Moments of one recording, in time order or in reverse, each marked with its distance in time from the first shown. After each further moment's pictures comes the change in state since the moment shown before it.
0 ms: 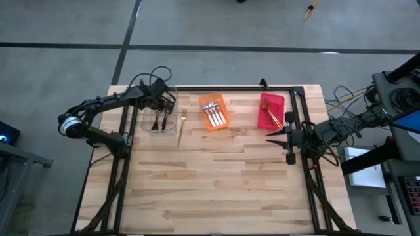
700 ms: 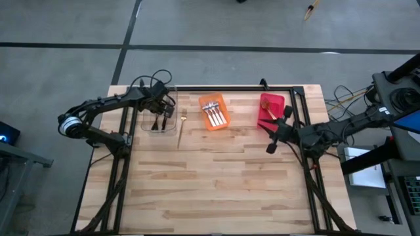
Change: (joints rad) left arm -0.002 0.000 -0.039 0.001 0.071 0.031; right arm -0.050 0.232 0.000 0.167 0.412 0.005
